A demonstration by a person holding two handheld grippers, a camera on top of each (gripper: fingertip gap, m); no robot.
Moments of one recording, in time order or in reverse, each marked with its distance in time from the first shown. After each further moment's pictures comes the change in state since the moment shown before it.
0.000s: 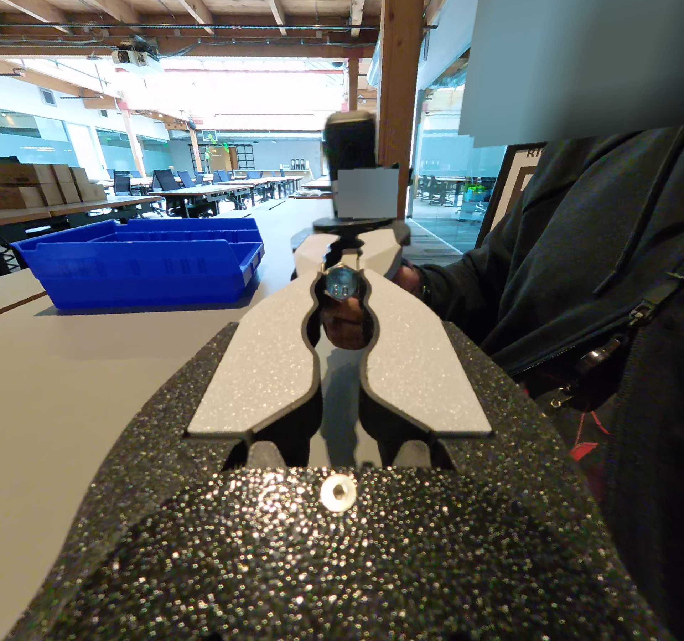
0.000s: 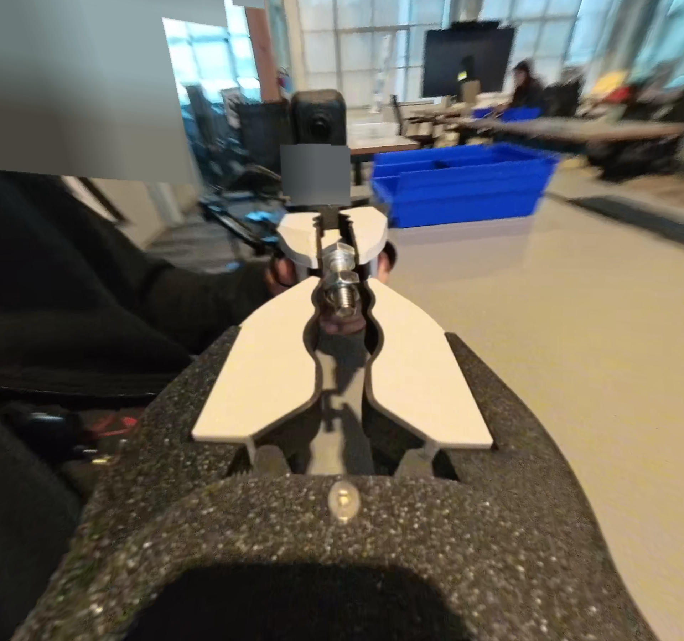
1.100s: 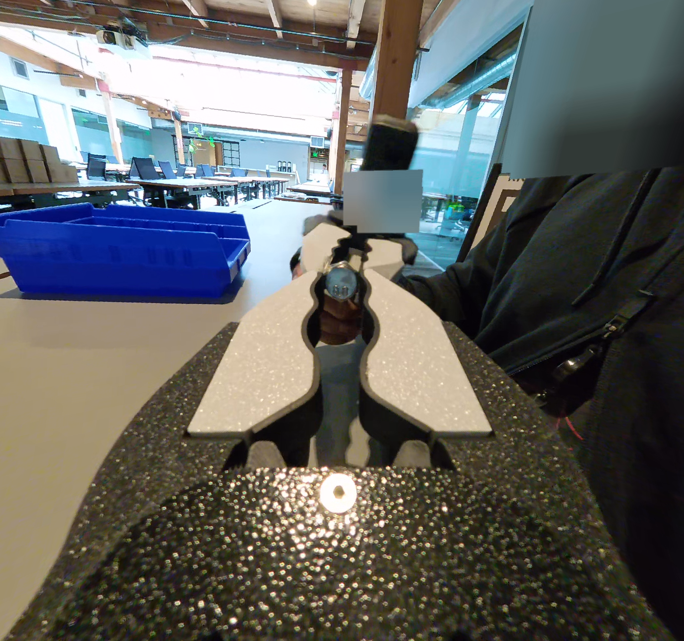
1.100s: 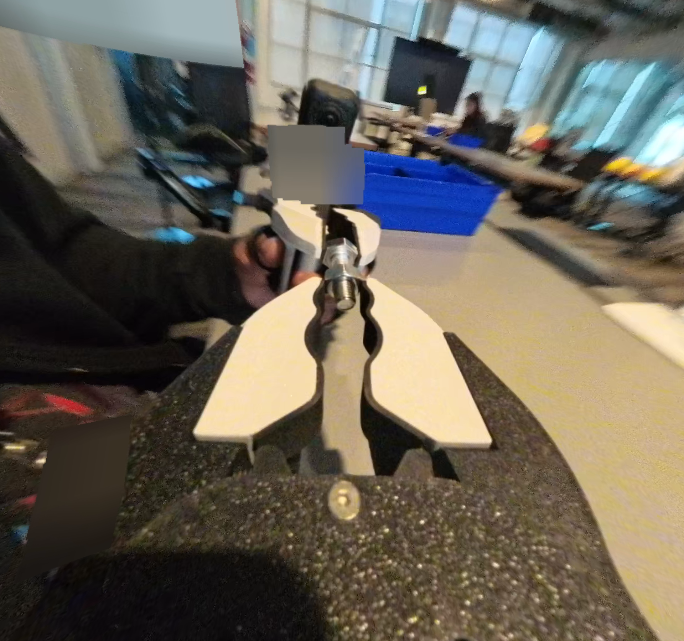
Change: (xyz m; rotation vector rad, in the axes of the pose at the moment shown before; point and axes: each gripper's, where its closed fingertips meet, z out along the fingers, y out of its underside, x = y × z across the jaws) left arm -0.003 0.001 -0.002 0.022 0.027 -0.098; right arm 0.005 0.002 -0.002 -0.033 0.116 -0.233
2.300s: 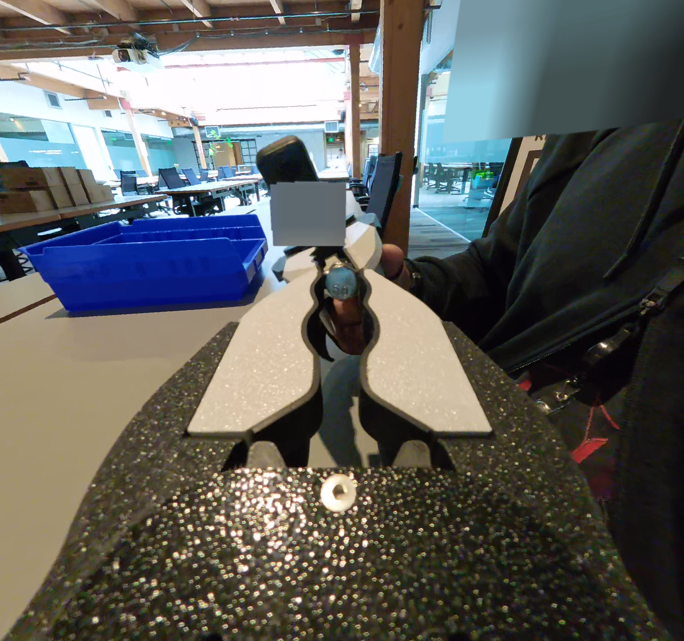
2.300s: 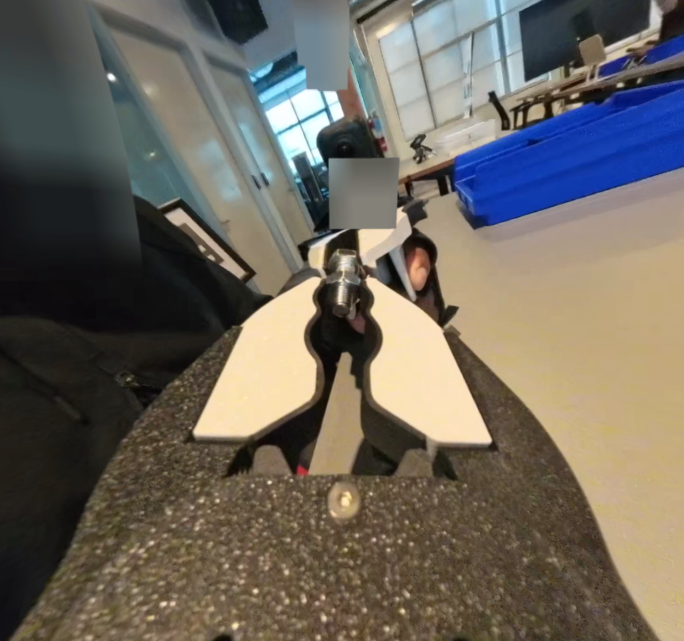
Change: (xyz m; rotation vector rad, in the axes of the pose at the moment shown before) left arm 0.005 0.003 0.005 -0.048 -0.037 0.135; right arm -0.008 -0.007 -0.007 0.137 -0.384 0.572
